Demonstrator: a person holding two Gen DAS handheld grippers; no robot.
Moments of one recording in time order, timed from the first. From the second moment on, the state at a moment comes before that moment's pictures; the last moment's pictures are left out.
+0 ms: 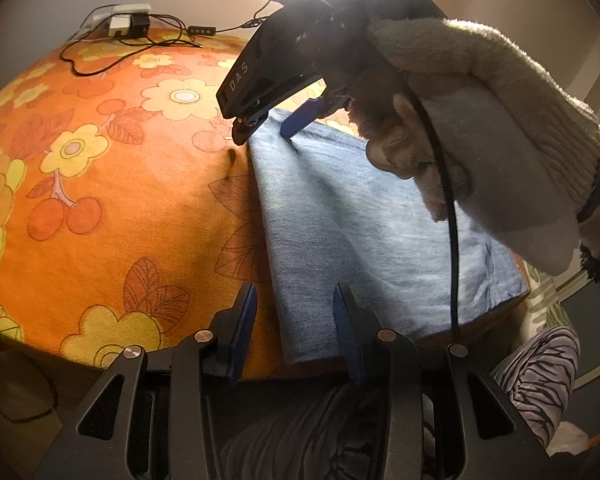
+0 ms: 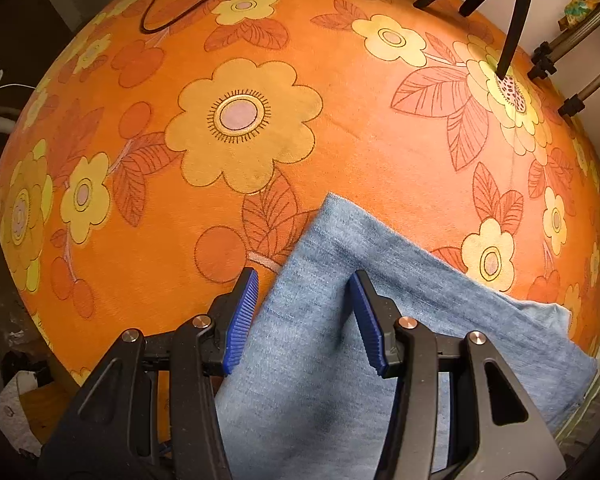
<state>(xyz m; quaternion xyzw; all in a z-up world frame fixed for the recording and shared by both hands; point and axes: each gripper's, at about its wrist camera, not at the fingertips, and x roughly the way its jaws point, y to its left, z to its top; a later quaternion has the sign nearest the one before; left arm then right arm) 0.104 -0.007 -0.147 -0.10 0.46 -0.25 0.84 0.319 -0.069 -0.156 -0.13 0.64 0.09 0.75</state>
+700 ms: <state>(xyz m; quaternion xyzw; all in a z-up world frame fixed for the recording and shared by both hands) 0.107 -0.011 -0.151 -0.12 0.47 -0.26 0.83 0.316 -0.040 -0.162 -0.19 0.64 0.09 0.74</state>
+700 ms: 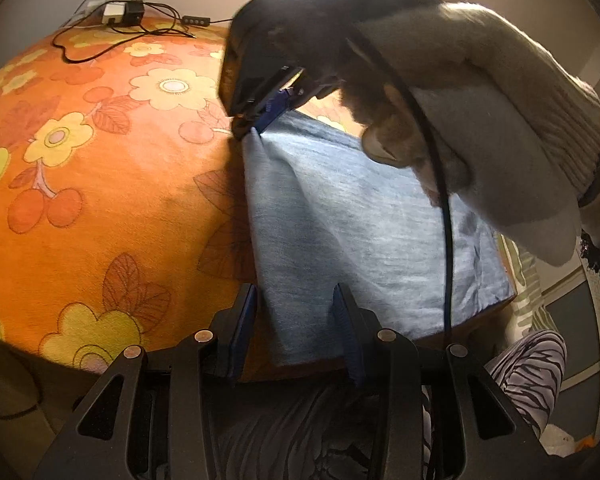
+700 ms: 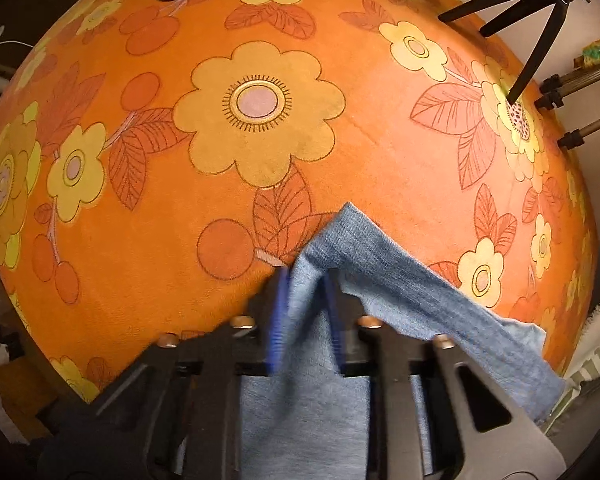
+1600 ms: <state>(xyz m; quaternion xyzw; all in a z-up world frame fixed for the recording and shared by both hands) 0.101 -0.043 -0.113 -0.11 0.38 -0.28 0.87 0.296 -0.122 -0.073 -0.03 0.58 0.15 0.80</state>
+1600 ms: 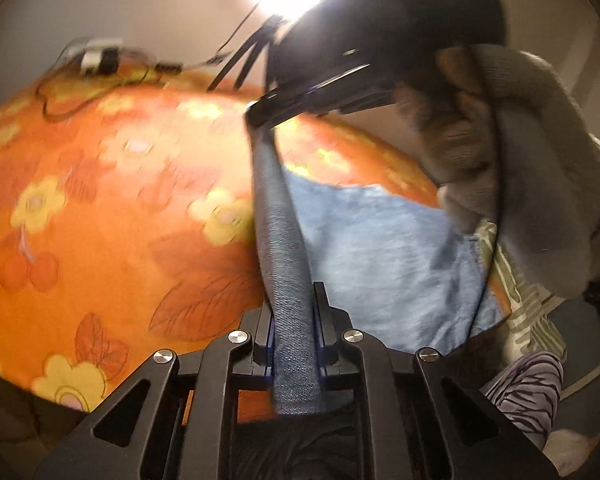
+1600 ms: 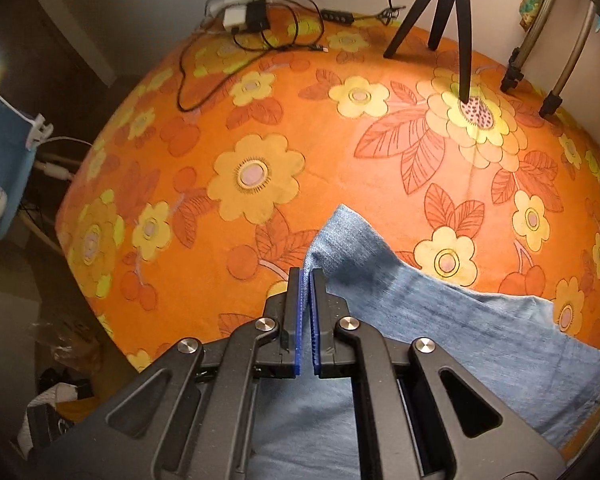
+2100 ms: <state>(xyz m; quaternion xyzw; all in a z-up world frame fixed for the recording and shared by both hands) 0.081 -0.124 -0.058 -0.04 0.33 -0.37 0.87 0.265 -0.230 -0.002 0.06 0.51 0.13 0.85</state>
